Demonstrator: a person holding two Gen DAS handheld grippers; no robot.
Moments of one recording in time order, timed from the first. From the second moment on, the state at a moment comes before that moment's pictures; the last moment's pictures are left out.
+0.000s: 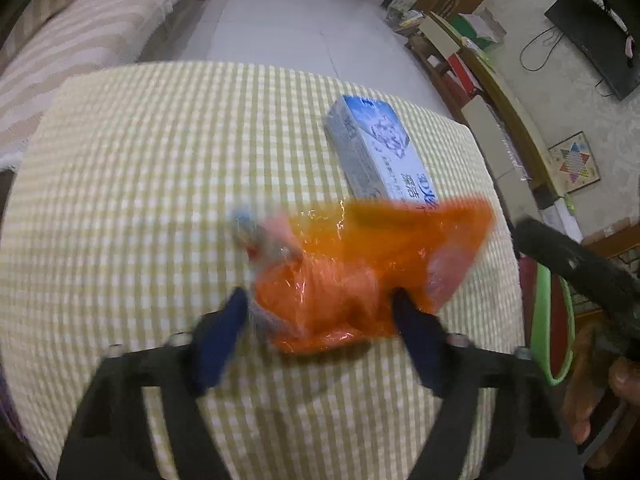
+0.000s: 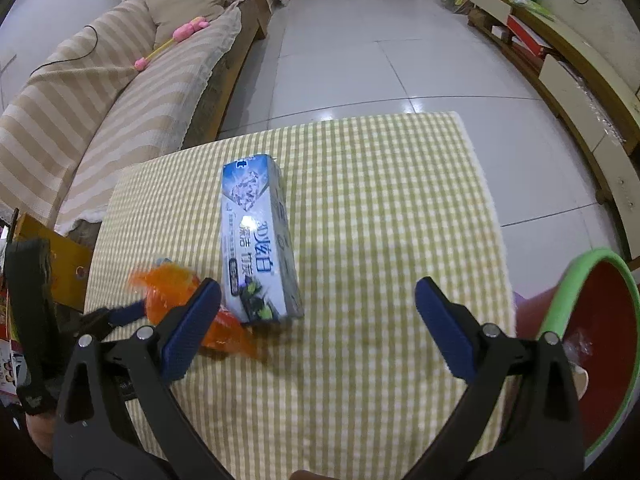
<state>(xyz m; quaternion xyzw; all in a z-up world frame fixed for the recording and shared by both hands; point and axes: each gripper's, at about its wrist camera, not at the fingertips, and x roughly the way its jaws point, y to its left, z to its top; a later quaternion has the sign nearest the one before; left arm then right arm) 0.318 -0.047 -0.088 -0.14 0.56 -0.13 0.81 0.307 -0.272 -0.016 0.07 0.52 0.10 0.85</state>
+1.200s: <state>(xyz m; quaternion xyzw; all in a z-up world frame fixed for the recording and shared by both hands) 0.266 0.022 -0.047 -0.14 0.52 -0.09 0.84 0.299 -0.210 -0.027 0.02 0.53 0.12 0.84</state>
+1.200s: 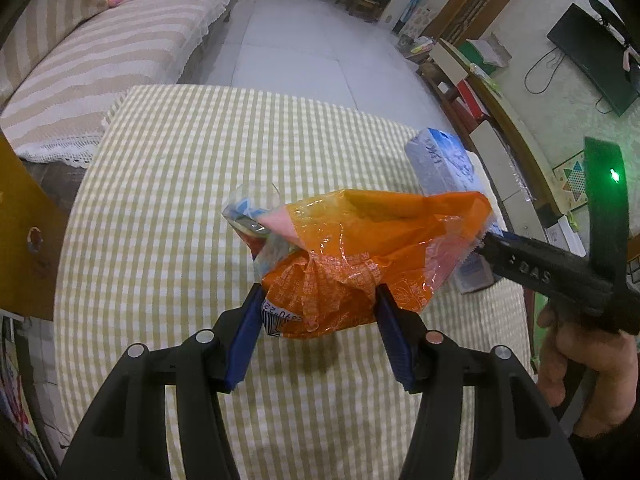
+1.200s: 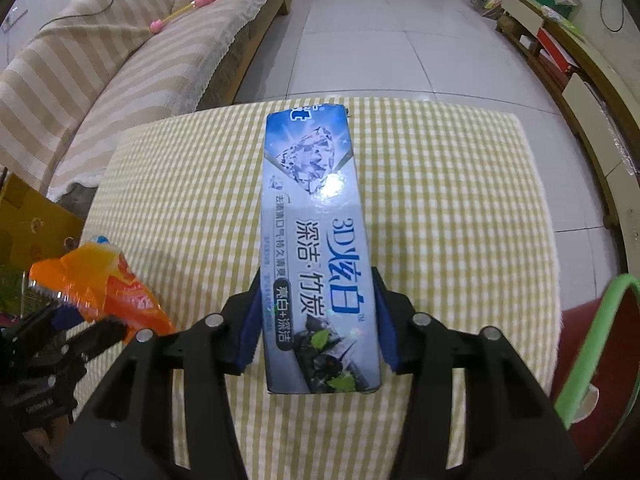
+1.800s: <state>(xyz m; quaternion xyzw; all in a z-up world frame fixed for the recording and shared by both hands) 0.217 -0.003 0.021 -0.11 0.48 -0.10 0.86 0.221 -0.265 0.035 0.05 0.49 0.10 0.86</state>
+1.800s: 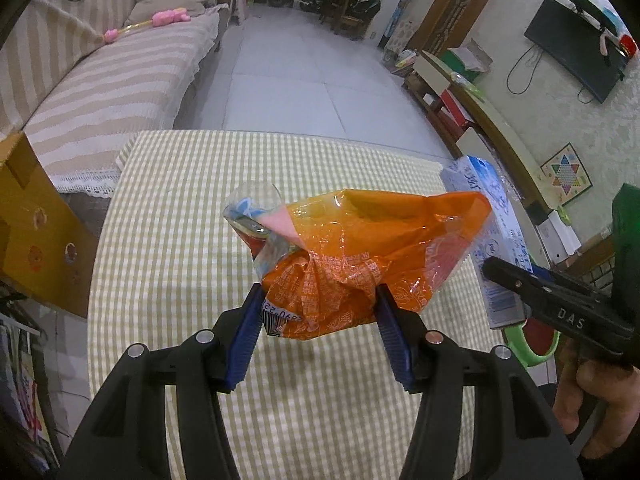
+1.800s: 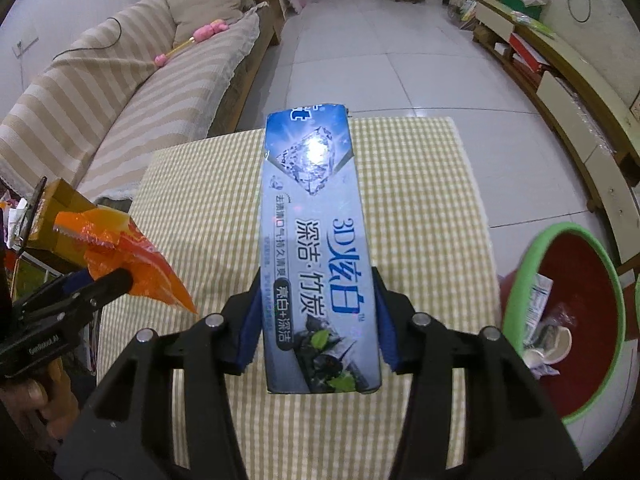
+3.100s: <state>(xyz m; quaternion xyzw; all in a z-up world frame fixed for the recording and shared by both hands) 0.207 -0.184 0.085 -0.02 0.46 -0.20 0.87 0.138 -0.449 0.073 0.15 0.43 -0.01 0.89</state>
